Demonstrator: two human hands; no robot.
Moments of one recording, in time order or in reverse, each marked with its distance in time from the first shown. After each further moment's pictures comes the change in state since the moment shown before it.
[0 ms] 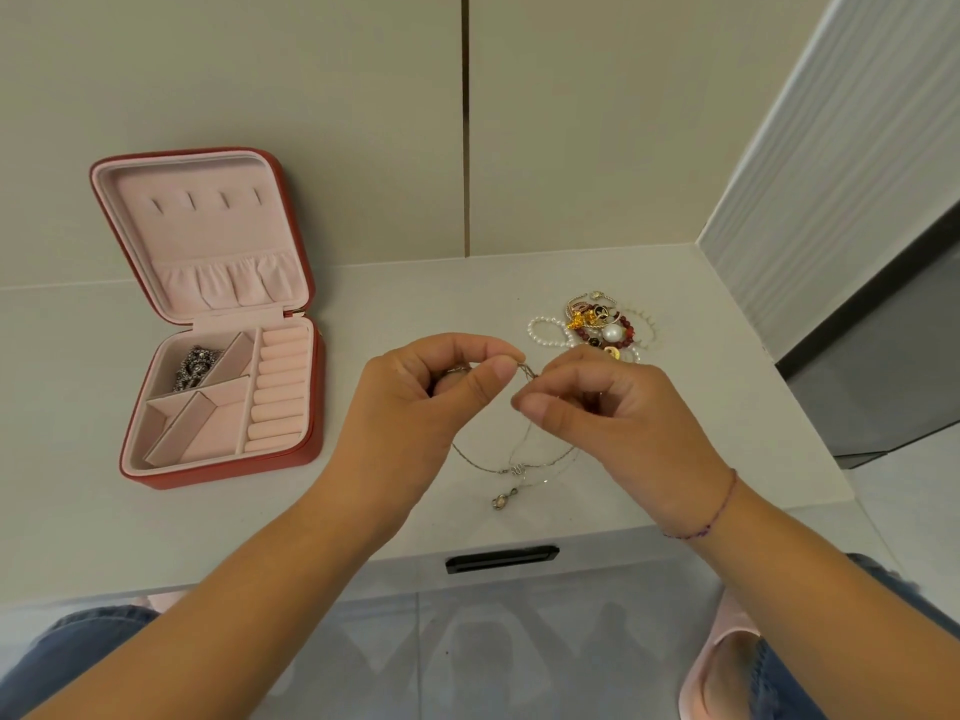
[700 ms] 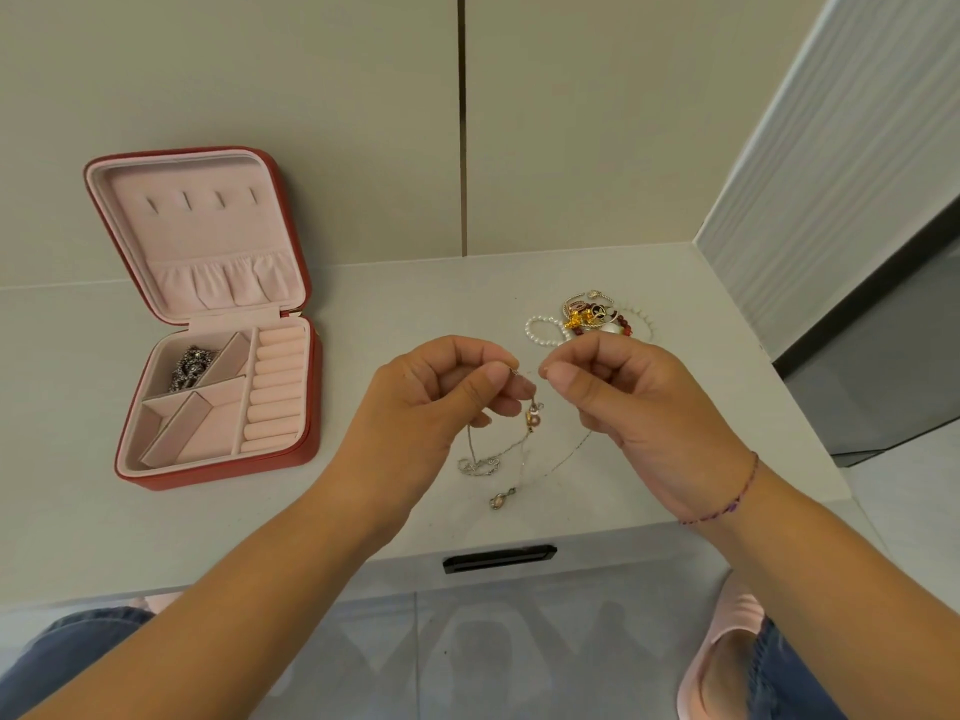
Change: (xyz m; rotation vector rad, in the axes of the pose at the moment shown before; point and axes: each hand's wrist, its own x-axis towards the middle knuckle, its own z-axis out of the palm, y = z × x) left_hand 0.002 -0.010 -0.002 -0.061 -0.117 -0.069; right_hand 0.004 -0.005 -0.010 0.199 0.002 0.097
